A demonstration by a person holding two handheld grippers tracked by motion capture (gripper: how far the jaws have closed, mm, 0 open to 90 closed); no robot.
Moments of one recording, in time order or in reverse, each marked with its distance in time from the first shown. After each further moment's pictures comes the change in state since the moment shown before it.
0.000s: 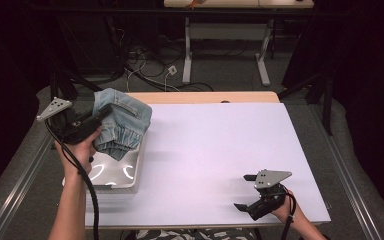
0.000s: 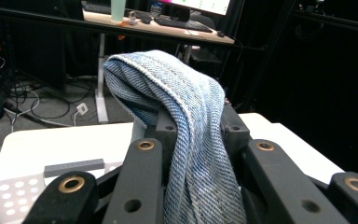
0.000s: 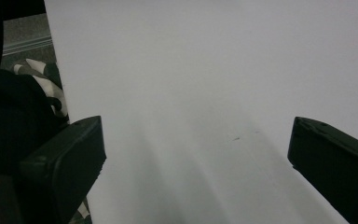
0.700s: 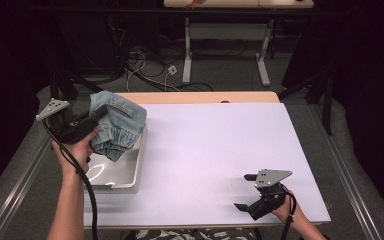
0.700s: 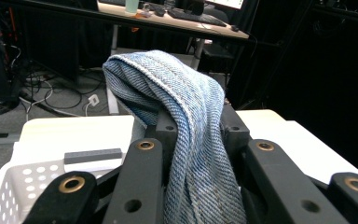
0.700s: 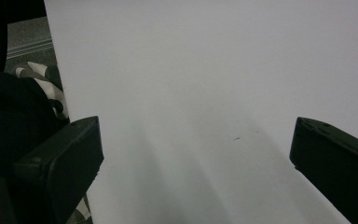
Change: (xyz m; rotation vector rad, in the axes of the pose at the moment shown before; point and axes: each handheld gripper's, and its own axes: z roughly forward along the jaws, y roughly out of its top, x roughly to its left) left arm 0.014 -0.004 0.001 0.025 0.048 -0.020; right arm -0.002 0.000 0.000 -0.003 0.007 0.013
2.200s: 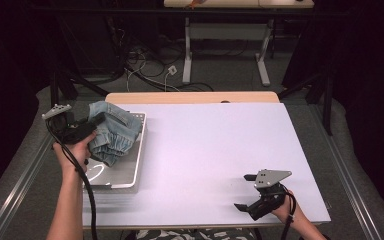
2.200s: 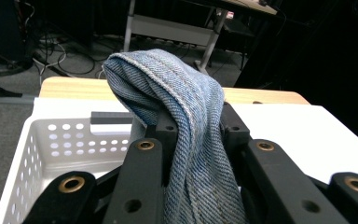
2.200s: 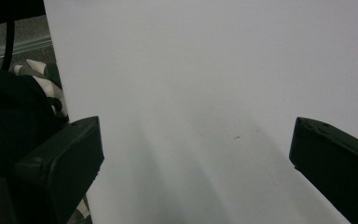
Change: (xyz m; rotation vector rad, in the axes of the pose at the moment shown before) left arm 0.037 -0.023 0.019 0.113 0.061 -0.087; right arm 0.001 0.000 0.001 0.007 -0.001 -0.004
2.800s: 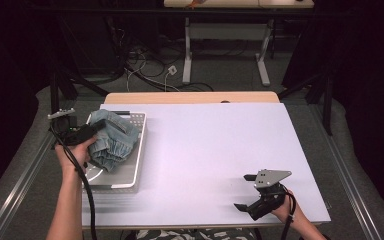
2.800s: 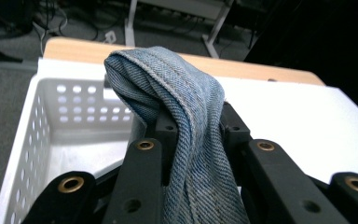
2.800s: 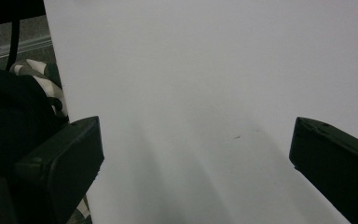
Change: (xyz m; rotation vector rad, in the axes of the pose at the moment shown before) left arm 0.025 -0.016 0.019 0.123 0.018 -0.064; right arm 0.000 0.000 0.000 0.001 0.001 0.001
